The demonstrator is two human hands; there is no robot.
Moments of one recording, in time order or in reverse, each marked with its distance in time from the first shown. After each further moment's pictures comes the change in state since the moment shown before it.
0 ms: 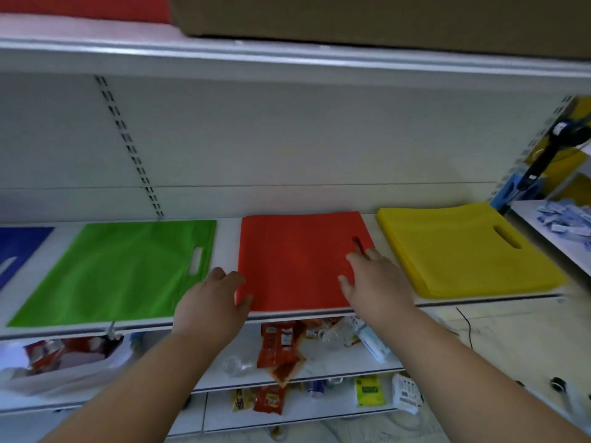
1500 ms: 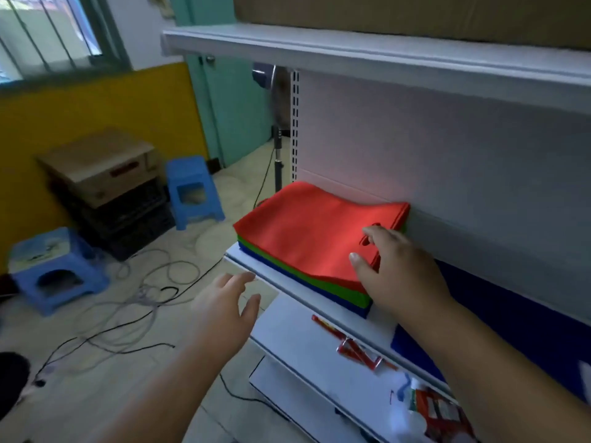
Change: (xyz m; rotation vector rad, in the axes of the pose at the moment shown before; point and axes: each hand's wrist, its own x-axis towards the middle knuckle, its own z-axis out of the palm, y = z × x) left_hand -0.184 -0.839 -0.237 -0.082 0.447 -0.639; right_hand 0.037 -0.944 0.051 0.398 -0.017 -0.668
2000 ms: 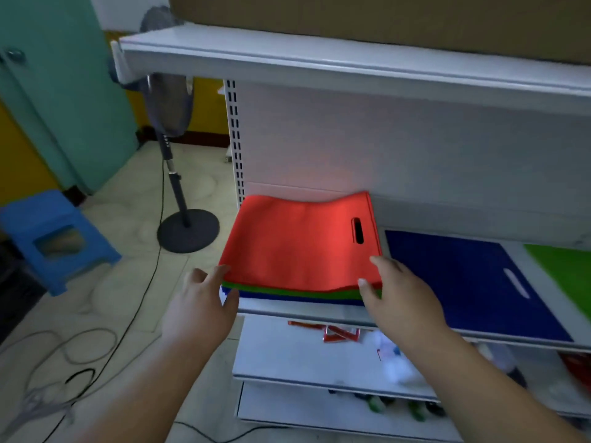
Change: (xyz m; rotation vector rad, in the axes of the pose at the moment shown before) left_hand 0.152 -0.081 -0.001 -0.005 -0.318 0.241; right_hand -0.015 -0.075 0.061 -0.183 0.067 0.621
